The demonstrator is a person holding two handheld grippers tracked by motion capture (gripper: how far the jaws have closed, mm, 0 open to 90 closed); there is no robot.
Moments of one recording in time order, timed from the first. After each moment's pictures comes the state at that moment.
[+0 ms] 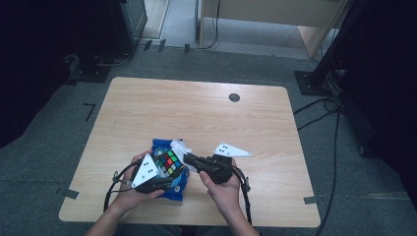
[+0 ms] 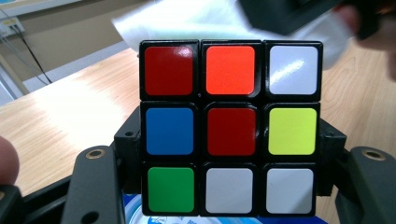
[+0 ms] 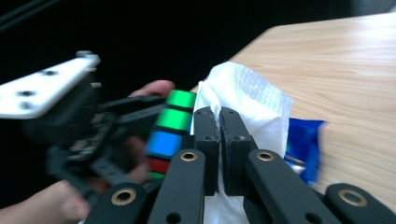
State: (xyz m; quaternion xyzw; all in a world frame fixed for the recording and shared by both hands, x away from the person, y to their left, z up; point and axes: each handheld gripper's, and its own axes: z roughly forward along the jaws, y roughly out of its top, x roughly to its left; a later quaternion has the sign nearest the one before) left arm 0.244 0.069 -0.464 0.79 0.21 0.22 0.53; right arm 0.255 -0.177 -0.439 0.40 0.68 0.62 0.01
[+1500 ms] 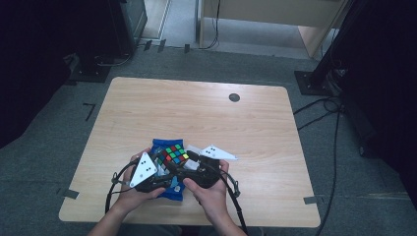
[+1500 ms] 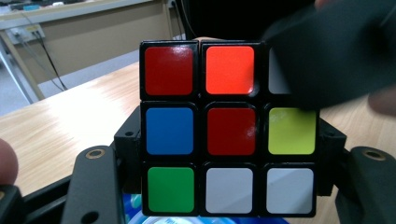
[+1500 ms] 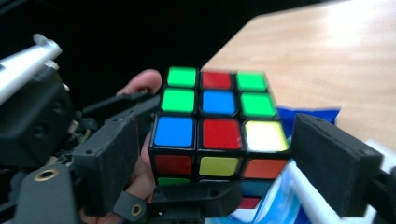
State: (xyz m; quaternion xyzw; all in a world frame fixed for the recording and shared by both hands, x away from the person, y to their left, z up) left arm 0.241 0.065 -0.457 0.77 0.24 0.24 0.55; right arm 0.244 -0.136 -0.436 0.46 0.66 0.59 0.02
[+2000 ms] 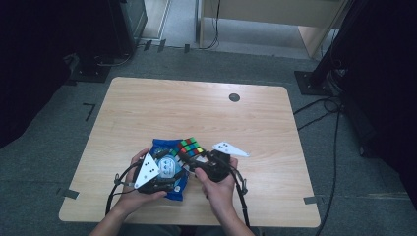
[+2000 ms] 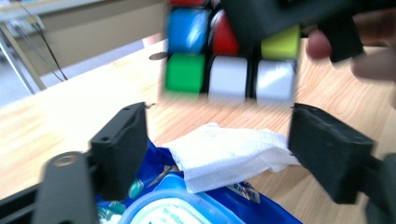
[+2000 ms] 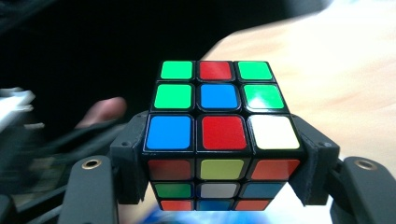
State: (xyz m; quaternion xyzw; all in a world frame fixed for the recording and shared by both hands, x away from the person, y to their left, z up) left arm 0.245 0.069 -0.461 0.77 0.26 0.23 0.53; right arm 0.259 -0.171 -0.436 0.49 0.63 0.59 0.07
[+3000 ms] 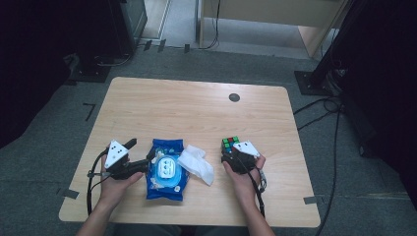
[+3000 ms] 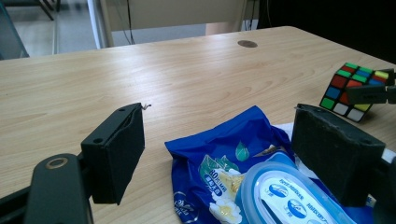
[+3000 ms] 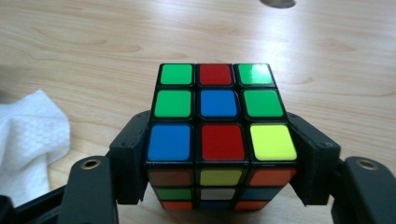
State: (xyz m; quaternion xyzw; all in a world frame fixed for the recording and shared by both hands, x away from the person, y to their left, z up) left arm 0.274 0.133 -0.462 0.71 0.42 0.25 0.51; right arm 0.299 -0.241 -0.513 0.56 0.68 0.38 0.29
